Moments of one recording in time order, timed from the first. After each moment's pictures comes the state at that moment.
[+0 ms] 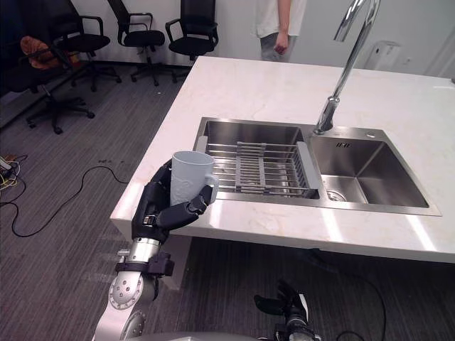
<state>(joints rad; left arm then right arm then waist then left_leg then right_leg) 0.28 0.06 -0.25 -0.32 -0.17 -0.18 0.10 0.22 -0.04 -0.08 0.81 0.09 -0.11 -0.08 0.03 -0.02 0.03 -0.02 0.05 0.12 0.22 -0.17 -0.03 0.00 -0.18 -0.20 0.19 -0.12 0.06</state>
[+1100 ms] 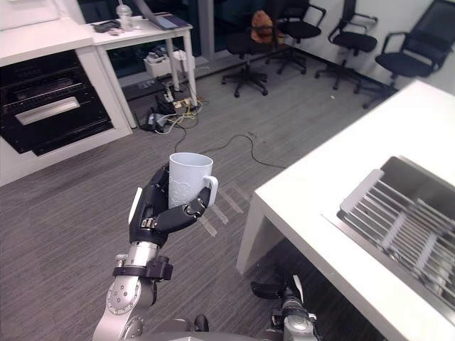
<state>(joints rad) 0.30 0.07 -0.28 -0.34 -0.18 -0.18 0.10 0.13 -0.06 0.03 0.77 0.04 -0.11 -0.11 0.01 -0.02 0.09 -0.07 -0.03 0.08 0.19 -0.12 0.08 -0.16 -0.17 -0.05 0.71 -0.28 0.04</state>
